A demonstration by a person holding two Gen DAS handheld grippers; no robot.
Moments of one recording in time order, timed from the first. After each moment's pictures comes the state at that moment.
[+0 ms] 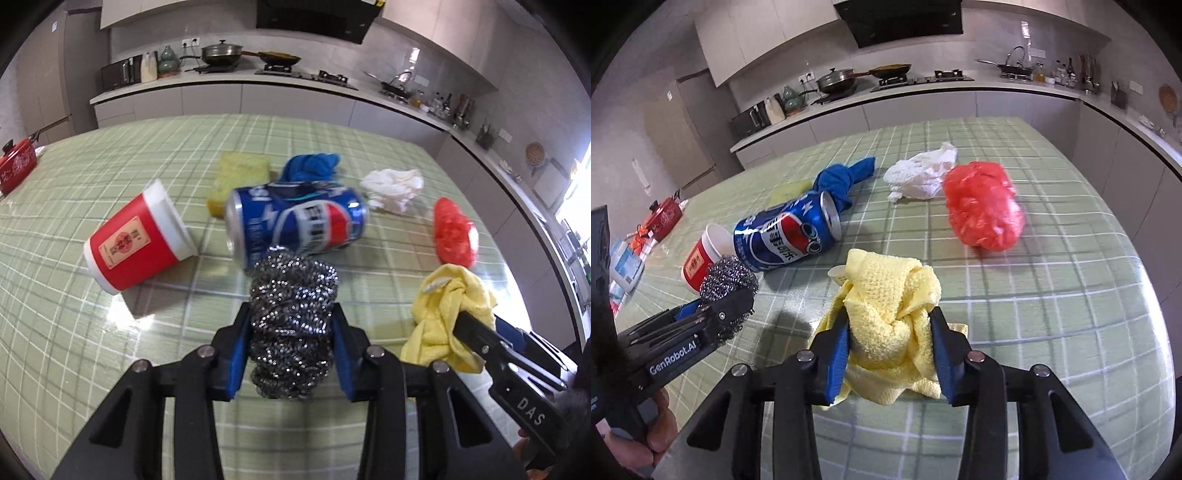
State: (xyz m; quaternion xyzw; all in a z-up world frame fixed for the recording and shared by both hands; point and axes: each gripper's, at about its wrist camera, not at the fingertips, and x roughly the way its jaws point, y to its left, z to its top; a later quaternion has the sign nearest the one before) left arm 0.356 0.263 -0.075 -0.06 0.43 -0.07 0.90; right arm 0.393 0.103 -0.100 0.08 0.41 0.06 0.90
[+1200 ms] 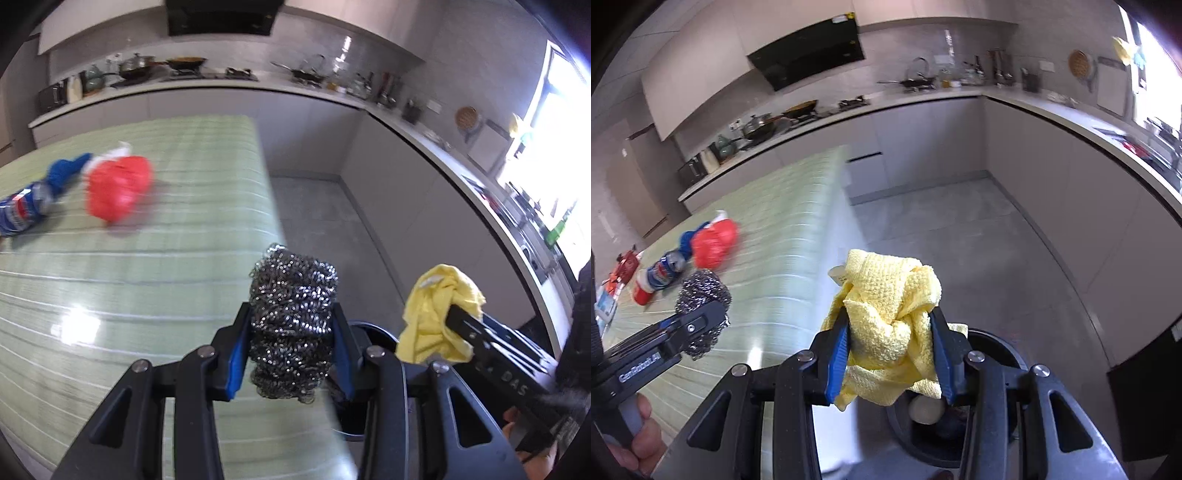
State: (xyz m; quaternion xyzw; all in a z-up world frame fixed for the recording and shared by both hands) left arm 0.286 -0.090 -0.063 -0.05 0.43 -0.16 0.89; right arm 0.270 -0.292 -0.082 0.12 0.39 -0.04 0.91
